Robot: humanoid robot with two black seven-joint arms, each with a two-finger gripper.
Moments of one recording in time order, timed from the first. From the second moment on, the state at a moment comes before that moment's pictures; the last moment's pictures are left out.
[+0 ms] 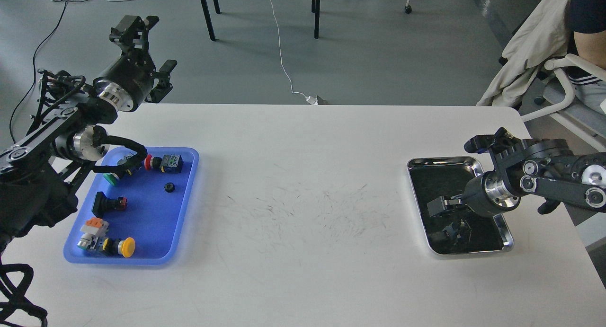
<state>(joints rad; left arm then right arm) -0.76 0.43 -0.85 -0.86 0.41 -0.14 -0.17 1.29 -0.60 -0.53 1.12 -0.94 0.49 0.00</state>
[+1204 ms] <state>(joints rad) -0.77 0.43 -0.85 -0.86 0.42 -0.13 -0.17 1.44 -0.02 -0.47 1.03 -0.48 0.26 0.07</state>
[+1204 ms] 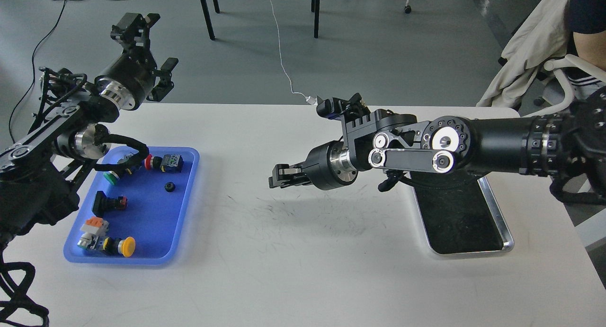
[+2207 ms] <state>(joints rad) -0.78 0.43 -0.84 -0.86 0.42 -0.13 -0.17 1.25 0.00 -0.38 1.01 -0.30 0.20 -0.02</state>
